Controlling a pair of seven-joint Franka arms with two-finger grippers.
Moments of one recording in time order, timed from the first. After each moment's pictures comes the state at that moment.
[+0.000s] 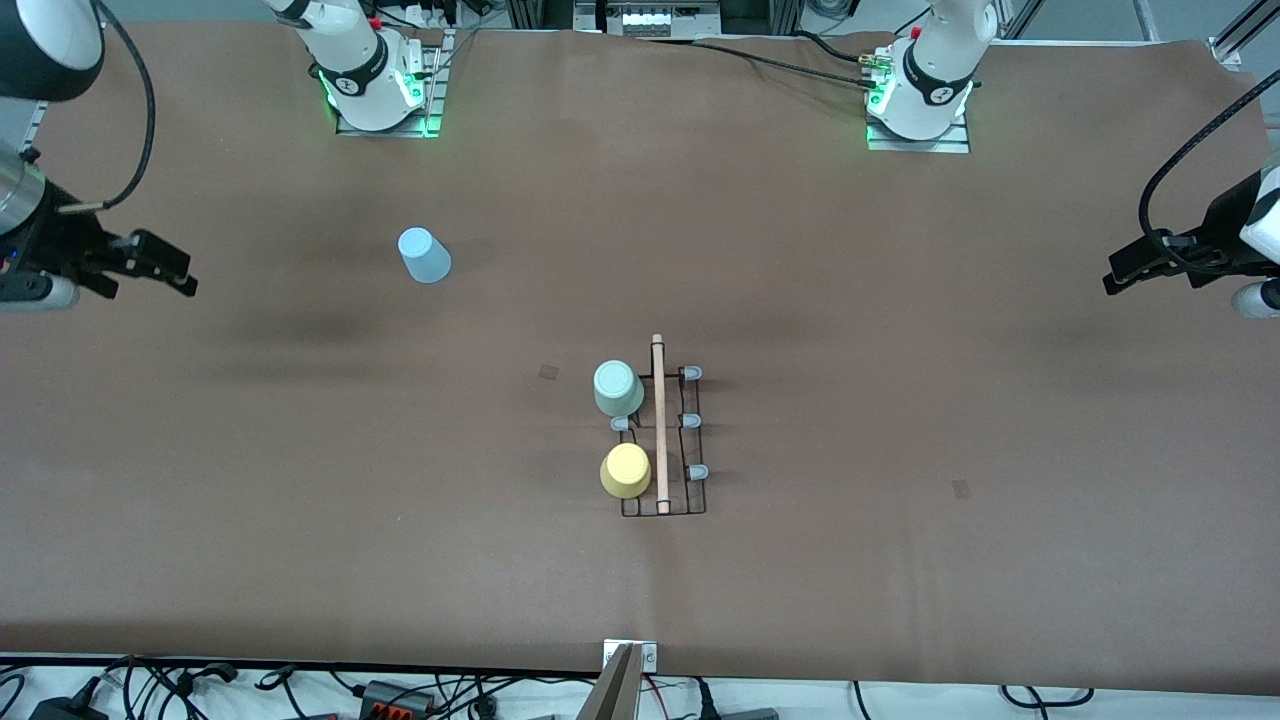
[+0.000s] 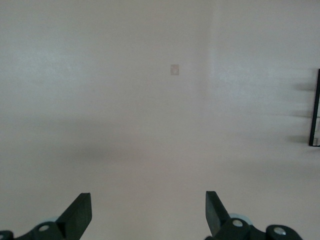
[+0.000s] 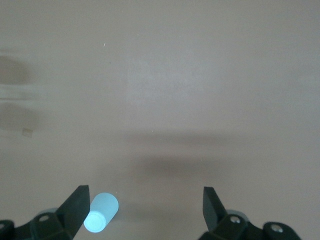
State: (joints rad) left arm 0.31 0.04 -0.26 -1.62 0.00 1.65 -0.06; right arm 0.00 -0.03 -0.04 -1.81 0.03 1.83 -0.07
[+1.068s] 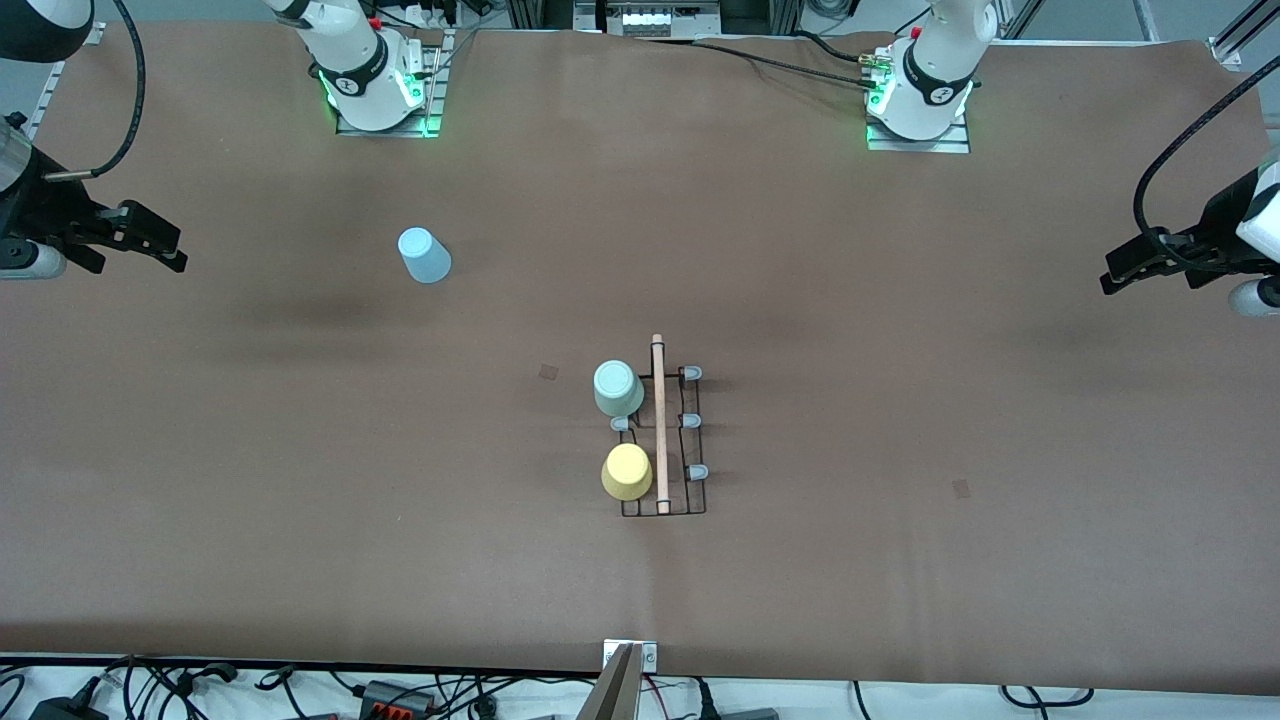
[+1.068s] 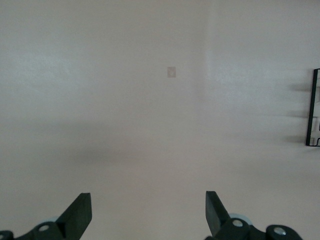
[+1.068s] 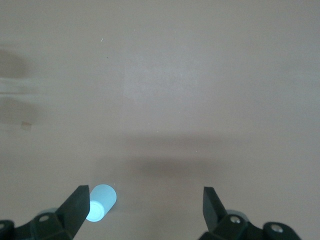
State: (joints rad) left arm 0.30 0.04 -0.27 -1.61 0.00 1.65 -0.06; right arm -0.01 -0.06 -0.03 -1.80 0.01 1.79 -0.06
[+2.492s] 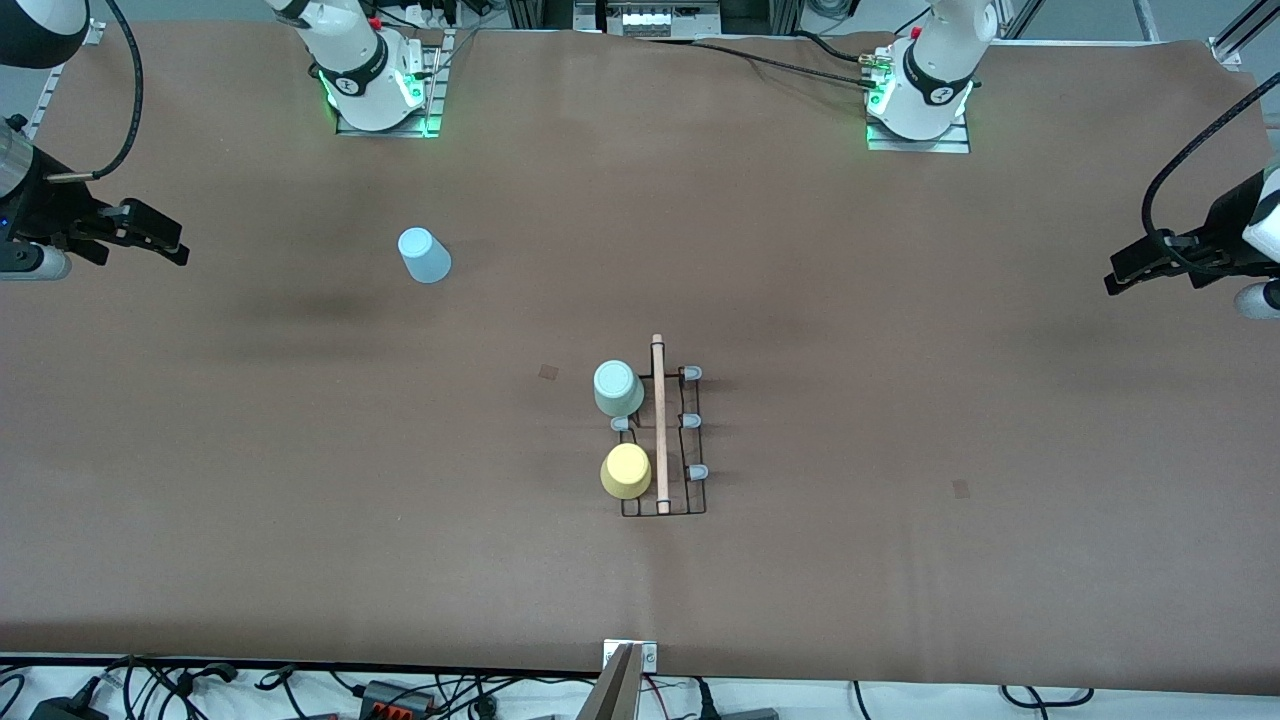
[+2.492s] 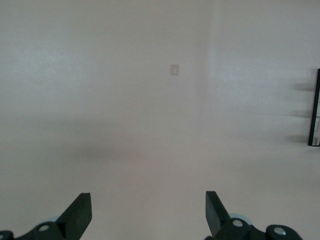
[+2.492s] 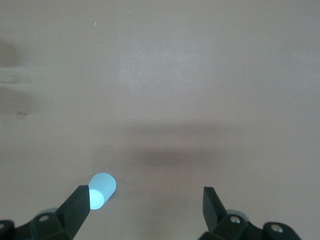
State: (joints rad) left arm 0.31 0.05 -0.26 -1.61 0.00 1.65 -0.06; right arm -0.06 -0.06 0.01 -1.80 0.01 1.73 -0.06
